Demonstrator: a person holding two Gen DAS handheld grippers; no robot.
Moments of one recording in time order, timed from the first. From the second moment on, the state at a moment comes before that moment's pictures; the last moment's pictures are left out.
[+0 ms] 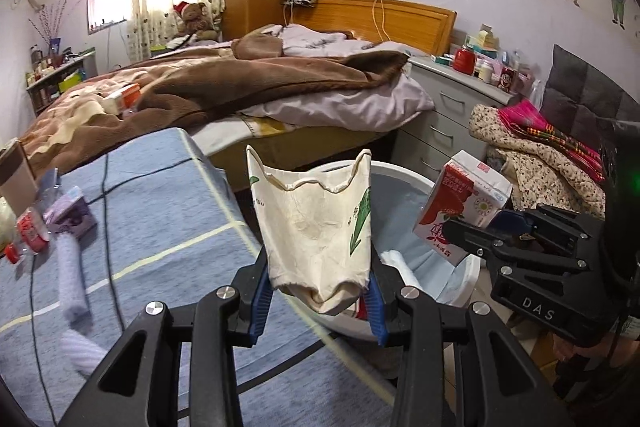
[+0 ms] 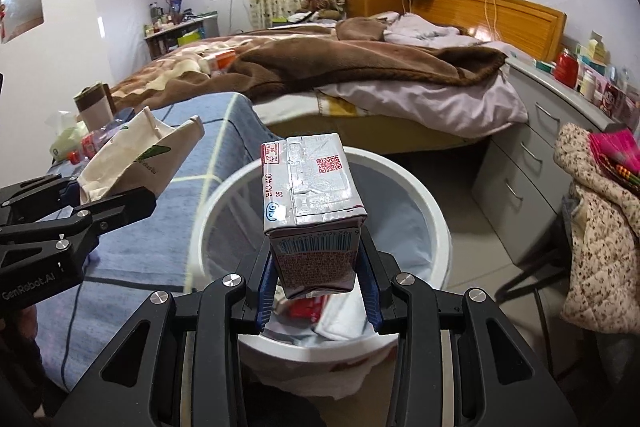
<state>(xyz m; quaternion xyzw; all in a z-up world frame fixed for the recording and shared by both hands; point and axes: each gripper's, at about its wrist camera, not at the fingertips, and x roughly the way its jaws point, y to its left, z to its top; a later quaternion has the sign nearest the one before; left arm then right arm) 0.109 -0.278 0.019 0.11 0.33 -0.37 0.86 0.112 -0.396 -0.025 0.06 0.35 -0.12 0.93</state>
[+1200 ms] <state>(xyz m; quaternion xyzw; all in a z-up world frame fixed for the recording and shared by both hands) 0.134 -0.270 0.011 0.08 0.35 -0.37 0.86 0.124 -0.406 -0.032 0.08 0.36 -0.15 0.92</state>
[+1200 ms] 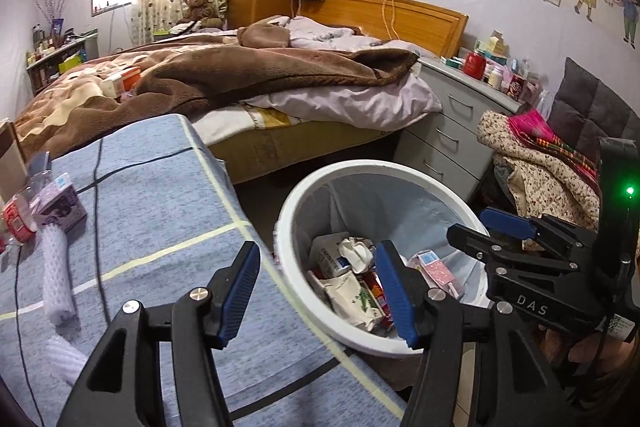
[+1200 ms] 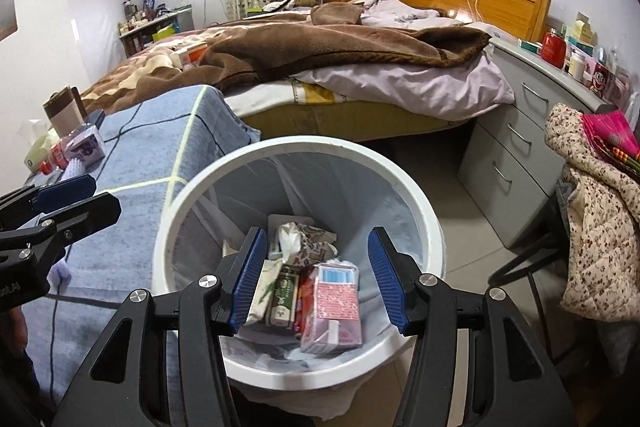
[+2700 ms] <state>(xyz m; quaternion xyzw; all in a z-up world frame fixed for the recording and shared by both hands) 0.198 -0.043 0.011 0.01 0.34 -0.20 0.92 0.192 -0.235 -0.050 0.03 0.37 0.13 0.92</state>
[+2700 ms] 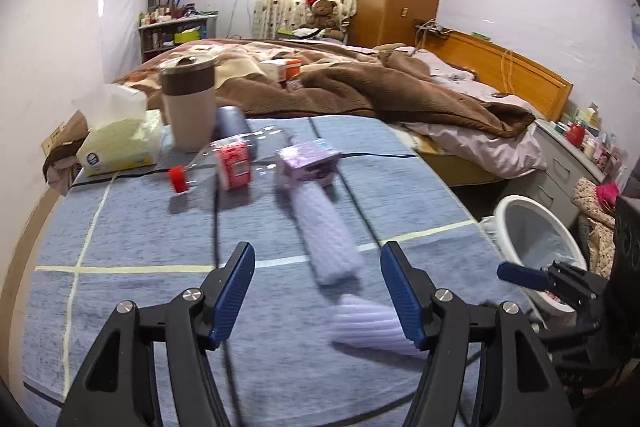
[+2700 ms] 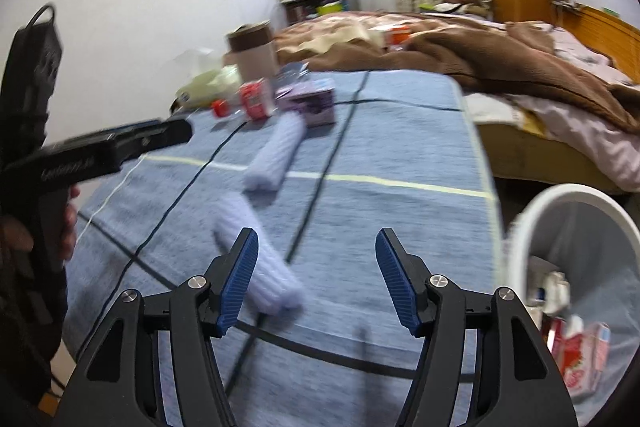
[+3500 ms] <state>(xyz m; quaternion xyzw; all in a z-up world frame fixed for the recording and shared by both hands) 0.306 -0.016 -0.003 0.06 0.36 -0.18 0.91 0.221 -0.192 -0.078 -0.06 0.44 0.16 0.88</state>
